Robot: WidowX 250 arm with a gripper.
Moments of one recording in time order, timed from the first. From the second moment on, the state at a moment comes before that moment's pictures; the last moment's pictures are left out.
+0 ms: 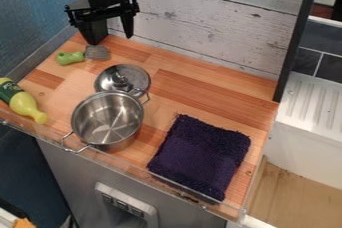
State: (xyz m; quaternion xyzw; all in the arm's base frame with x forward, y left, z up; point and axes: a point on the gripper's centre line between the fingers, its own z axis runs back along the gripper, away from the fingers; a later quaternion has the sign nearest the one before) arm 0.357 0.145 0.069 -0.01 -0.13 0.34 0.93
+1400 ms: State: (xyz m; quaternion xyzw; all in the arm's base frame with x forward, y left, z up) arm 0.346 0.122 0.004 0.04 -0.06 0.29 0.95
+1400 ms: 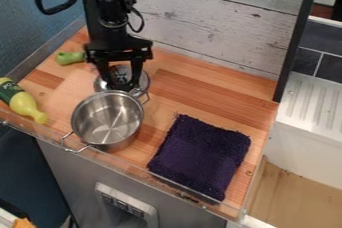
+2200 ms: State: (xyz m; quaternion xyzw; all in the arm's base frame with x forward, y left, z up) arm 0.366 0.147 0.010 0.03 -0.06 0.34 0.94
